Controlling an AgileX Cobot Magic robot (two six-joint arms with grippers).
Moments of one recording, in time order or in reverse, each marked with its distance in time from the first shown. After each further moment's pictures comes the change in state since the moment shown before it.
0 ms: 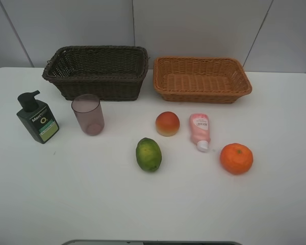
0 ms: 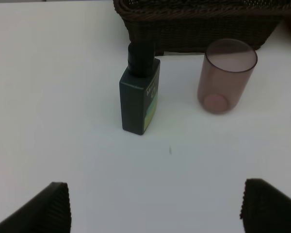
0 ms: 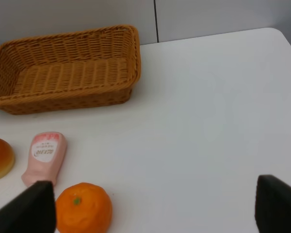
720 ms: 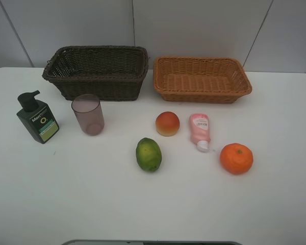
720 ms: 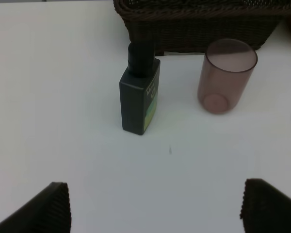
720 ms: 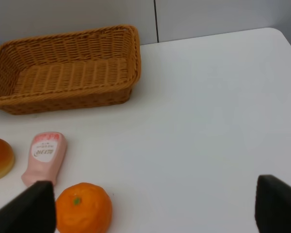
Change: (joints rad) left arm 0.000 0.000 0.000 0.000 0.000 0.000; right arm 0.000 0.000 0.000 0.000 0.000 0.000
